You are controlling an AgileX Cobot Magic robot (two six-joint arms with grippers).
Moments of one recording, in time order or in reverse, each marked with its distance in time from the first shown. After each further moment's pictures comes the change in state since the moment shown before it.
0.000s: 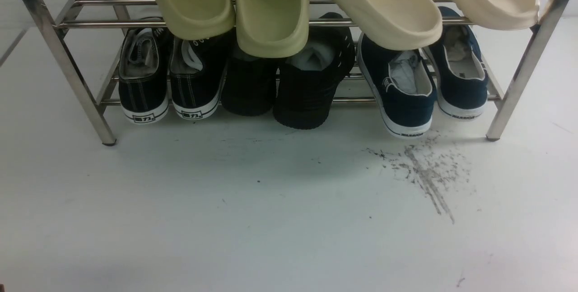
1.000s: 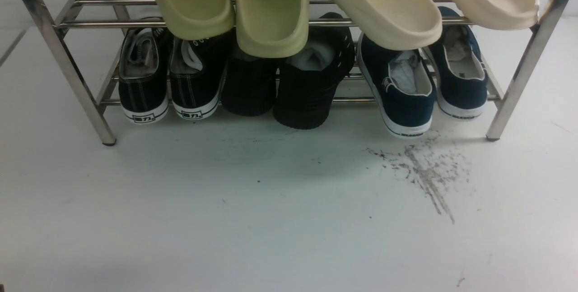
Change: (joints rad) right arm 0.000 0.000 0.008 0.534 -0.013 0.328; left arm 0.000 0.000 0.000 0.000 0.000 0.000
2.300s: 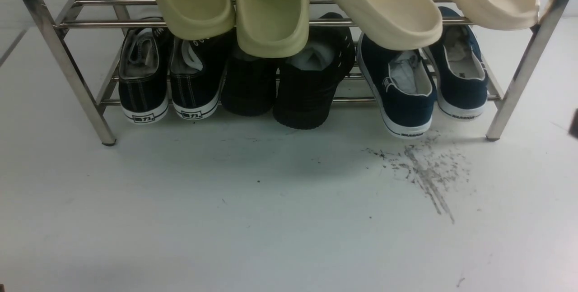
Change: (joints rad) right arm 0.000 0.809 -0.814 0.352 0.524 -0.768; left arm 0.000 0.000 0.000 0.000 0.000 0.000
